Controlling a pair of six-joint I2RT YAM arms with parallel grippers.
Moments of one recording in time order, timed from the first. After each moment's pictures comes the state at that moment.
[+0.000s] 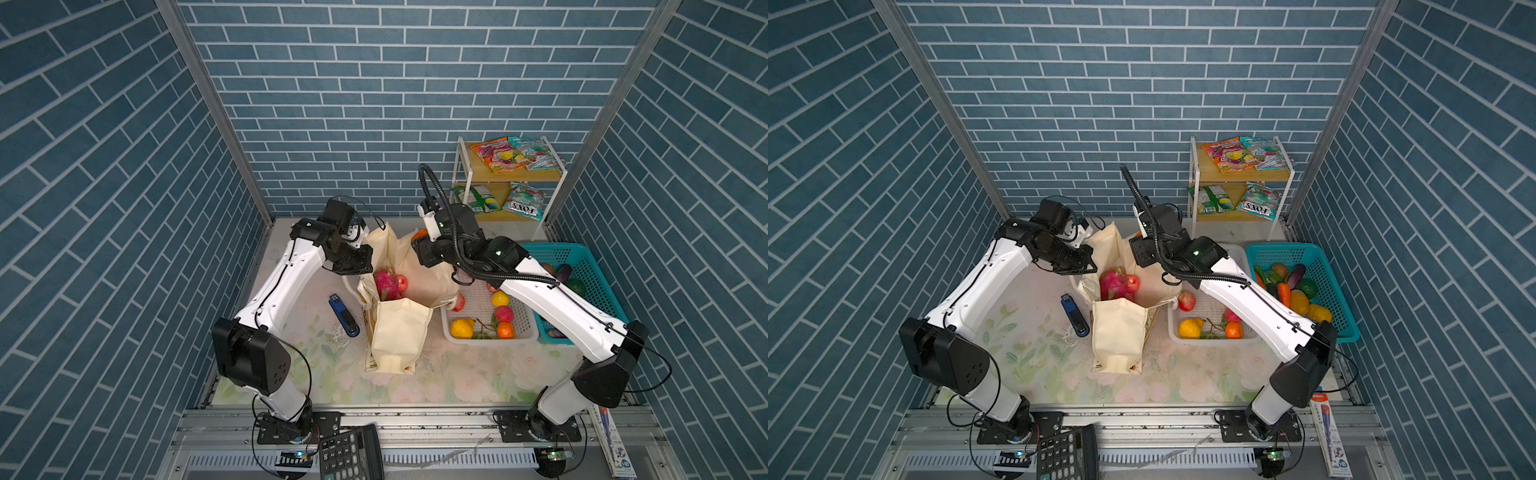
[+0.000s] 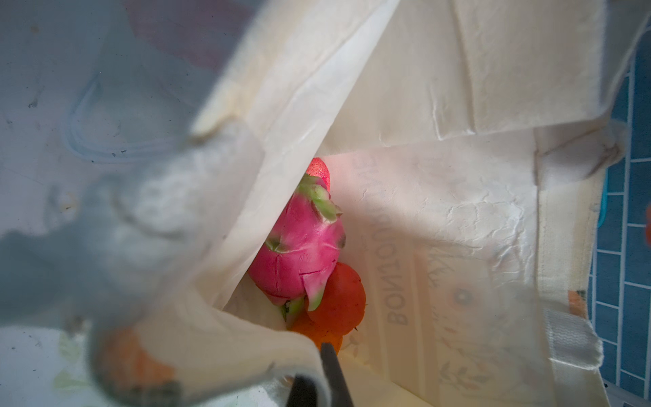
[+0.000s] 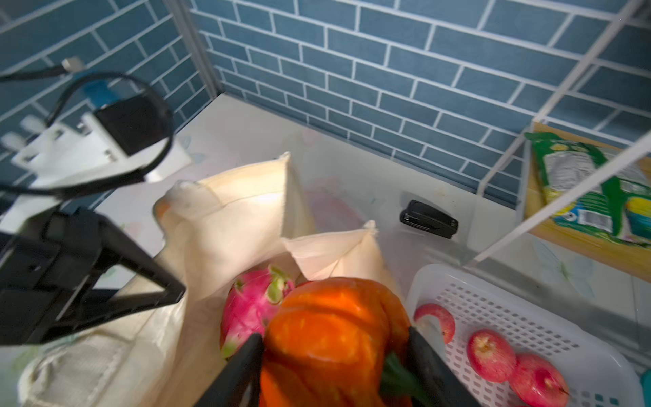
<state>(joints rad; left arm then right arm) -0.32 1.63 1.66 -1.16 0.39 -0.26 0.87 1.60 1.72 -0.72 0.21 0.13</state>
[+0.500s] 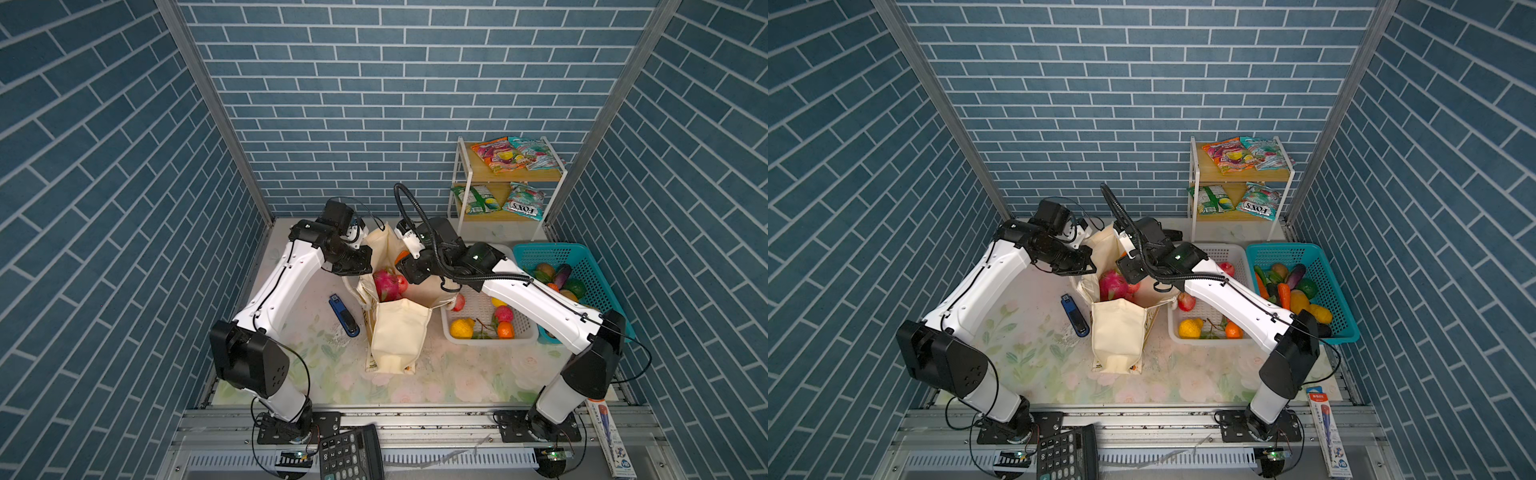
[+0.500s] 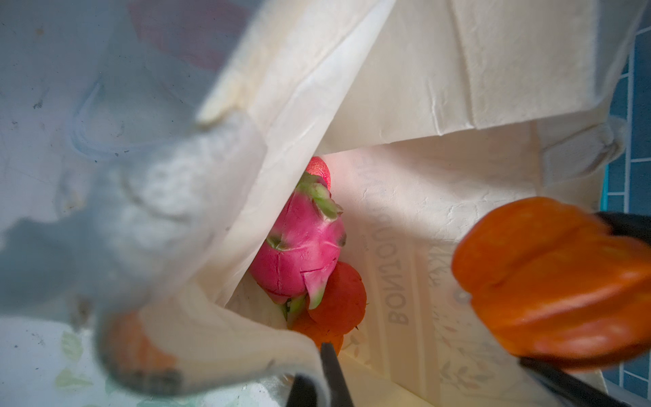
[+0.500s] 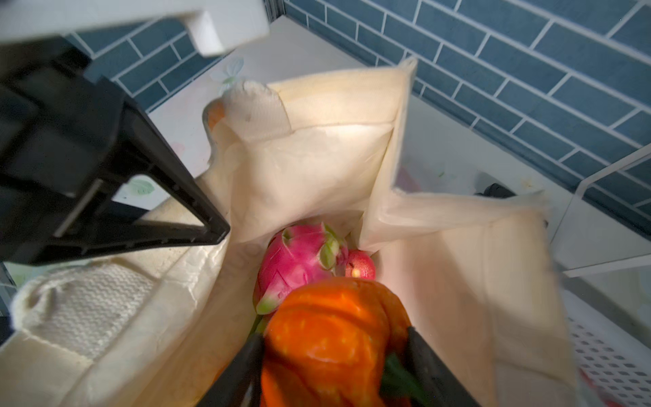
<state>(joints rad) -0.32 1.61 1.64 -1.16 0.39 -0.26 0.90 1.68 1.66 -0.71 0.05 0.05</state>
